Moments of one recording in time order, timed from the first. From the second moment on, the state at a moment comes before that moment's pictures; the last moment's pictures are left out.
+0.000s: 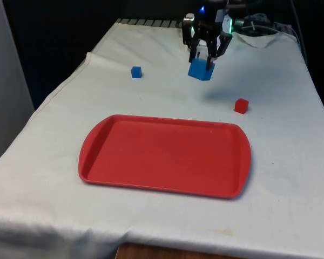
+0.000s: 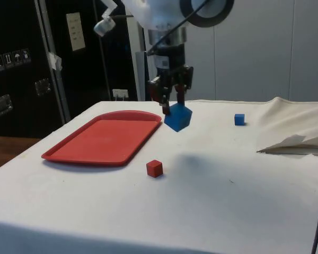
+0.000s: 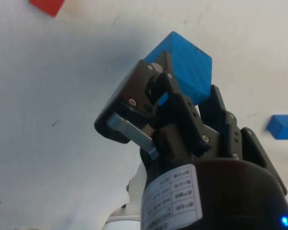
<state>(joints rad) 0.42 -0.02 -0.42 -2.54 -0.25 2.57 0.70</state>
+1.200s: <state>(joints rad) 0.42 0.25 -0.41 -2.12 -0.22 2.45 0.69</state>
